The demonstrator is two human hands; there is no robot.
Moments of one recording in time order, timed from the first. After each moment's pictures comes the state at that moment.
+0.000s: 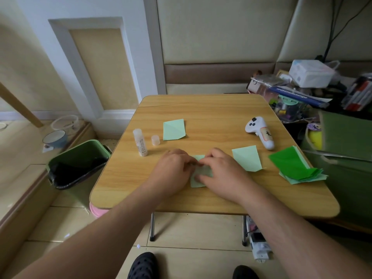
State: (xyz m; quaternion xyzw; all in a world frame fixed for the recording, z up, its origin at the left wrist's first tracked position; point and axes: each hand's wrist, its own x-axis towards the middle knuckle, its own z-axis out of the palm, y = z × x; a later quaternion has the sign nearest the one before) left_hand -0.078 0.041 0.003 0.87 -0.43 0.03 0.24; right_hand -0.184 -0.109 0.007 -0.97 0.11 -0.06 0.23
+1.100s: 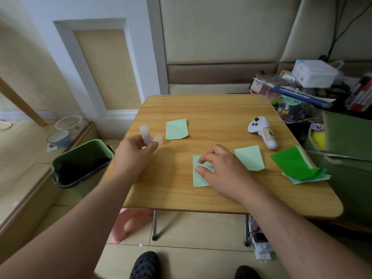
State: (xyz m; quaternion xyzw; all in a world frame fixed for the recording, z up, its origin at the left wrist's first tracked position) left_hand -0.026 0.101 0.022 0.88 -0.10 -0.01 0.46; right_hand -0.186 -0.104 0.011 -0.95 0.11 -0.10 0.27
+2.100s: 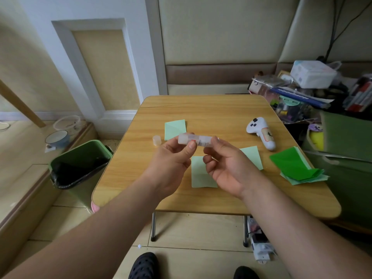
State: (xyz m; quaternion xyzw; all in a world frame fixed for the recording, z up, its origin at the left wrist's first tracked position) left_hand -0.095 0.039 0.029 0.52 -0.16 -0.30 0.79; right_hand -0.179 -0.100 0.038 -0.38 0.20 -0.08 0.90
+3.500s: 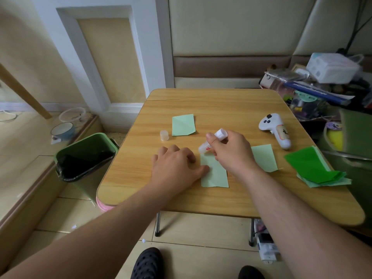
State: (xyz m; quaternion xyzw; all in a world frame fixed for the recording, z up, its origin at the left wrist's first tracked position) left_hand -0.077 0.047 -0.005 0.95 -0.26 0.00 0.19; right_hand -0.132 -0.118 0.004 -0.81 0.26 -0.18 0.49
